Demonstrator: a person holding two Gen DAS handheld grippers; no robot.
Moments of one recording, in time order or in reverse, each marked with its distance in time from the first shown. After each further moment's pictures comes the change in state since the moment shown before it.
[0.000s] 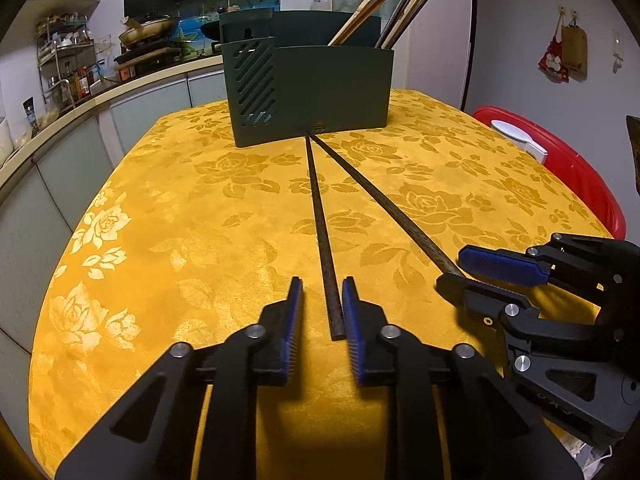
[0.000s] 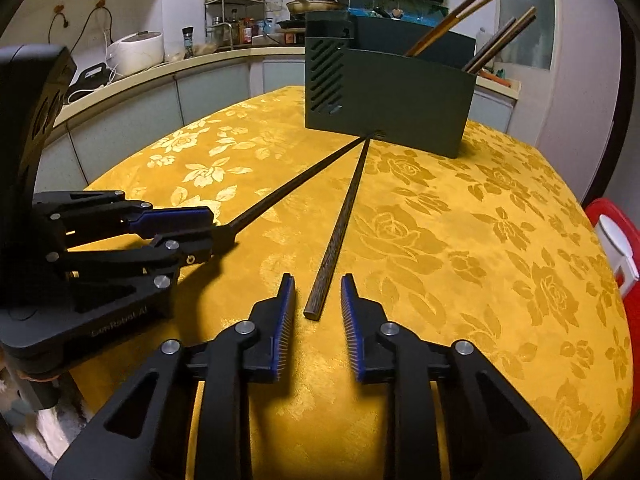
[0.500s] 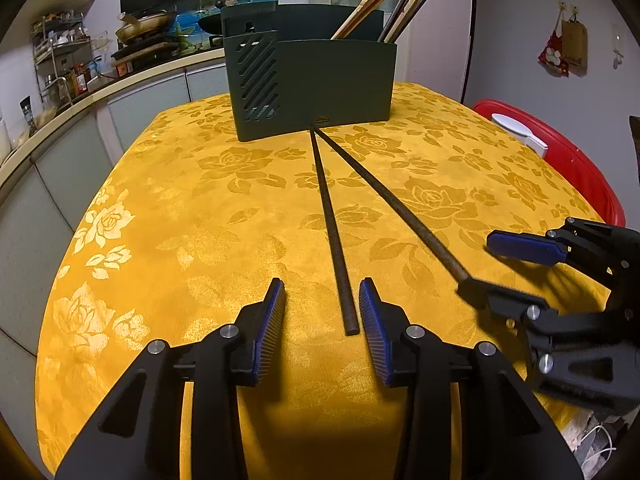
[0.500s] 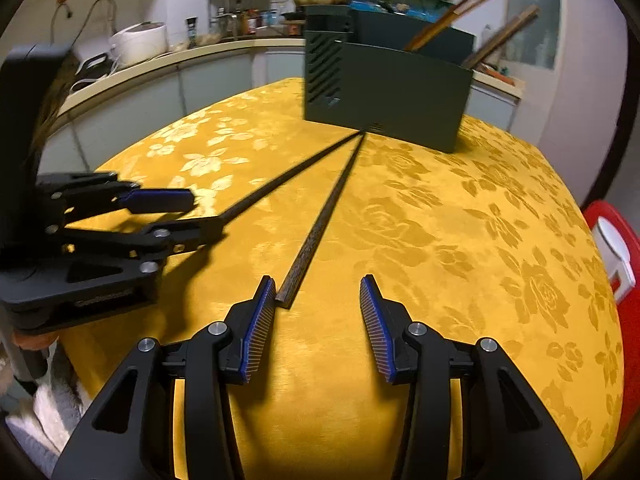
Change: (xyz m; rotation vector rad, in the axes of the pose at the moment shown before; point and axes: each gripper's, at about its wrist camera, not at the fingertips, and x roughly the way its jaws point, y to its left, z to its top) left arm 0.000 0.007 0.002 0.009 0.031 -0.004; right arm -0.004 -0.014 -0.001 0.006 0.039 -0.003
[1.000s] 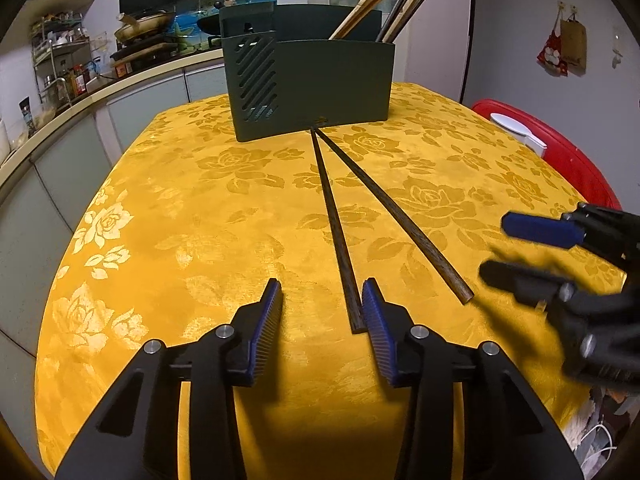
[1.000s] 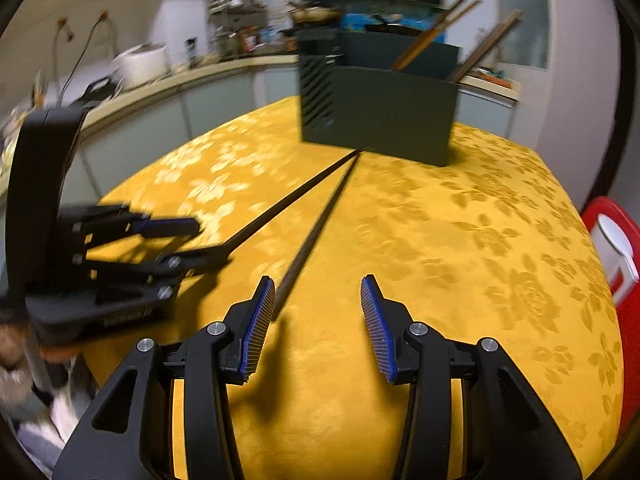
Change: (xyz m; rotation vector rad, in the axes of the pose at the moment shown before) left arm -0.001 0.000 0.000 0.012 0.001 -0.005; right arm -0.017 0.002 0.004 -0.025 -0.040 0.057
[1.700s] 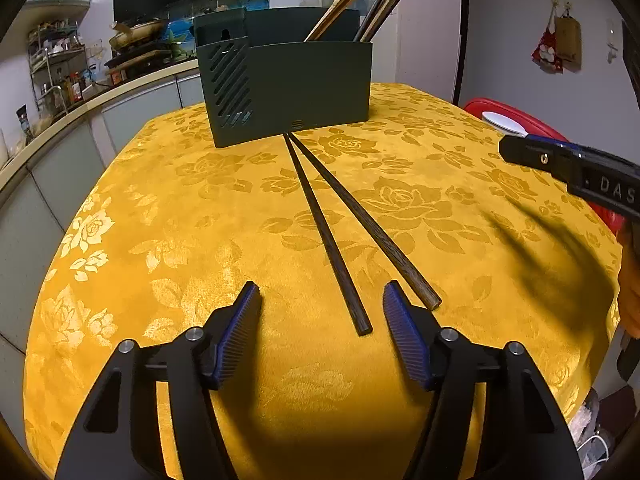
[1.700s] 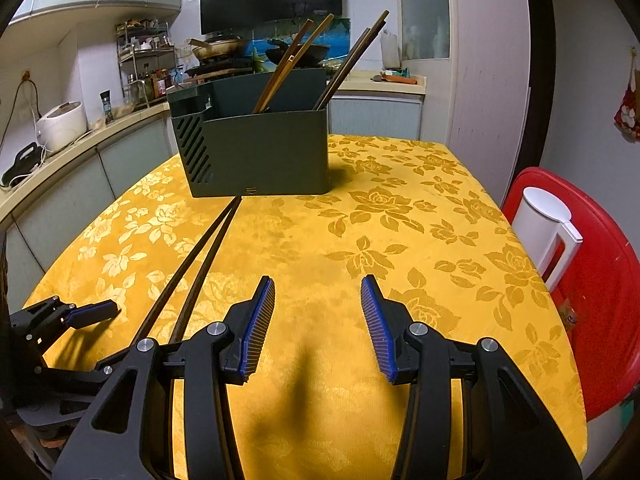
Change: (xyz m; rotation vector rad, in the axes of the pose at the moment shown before) left arm 0.004 -0.029 -0.001 0.006 -0.018 0.005; right arm -0.027 -0.077 0.015 0.242 -0.093 -0.239
